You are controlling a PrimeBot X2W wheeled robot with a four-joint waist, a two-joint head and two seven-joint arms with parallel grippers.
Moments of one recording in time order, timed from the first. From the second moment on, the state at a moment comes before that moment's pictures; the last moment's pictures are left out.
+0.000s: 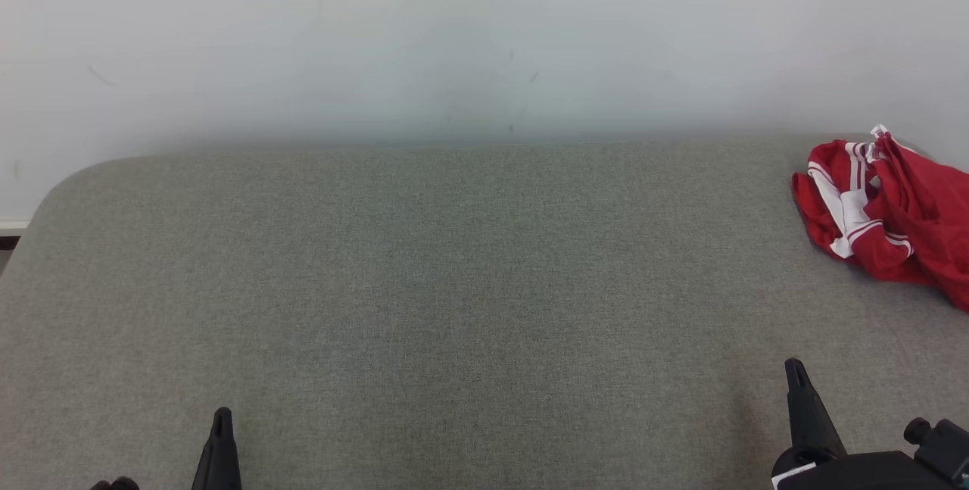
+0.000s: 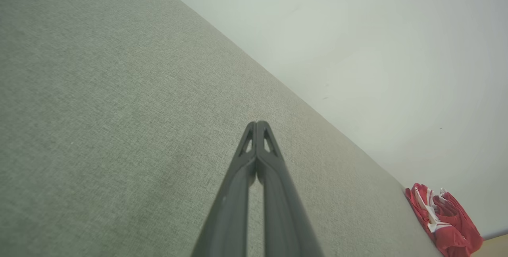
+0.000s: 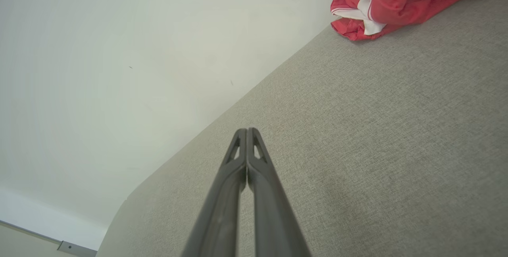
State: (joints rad) left arm 0.02 0.05 0.06 0.21 -0.74 -0.11 -0.11; right arm 0.02 -0.08 -0.03 0.17 0.78 0.13 -0.07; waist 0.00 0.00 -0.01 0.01
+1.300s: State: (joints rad) left arm -0.05 0.05 0.09 0.23 -1.20 -0.12 0.01; right arm -0.05 -0.07 -0.07 0.21 1.23 0.13 0.03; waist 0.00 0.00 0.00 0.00
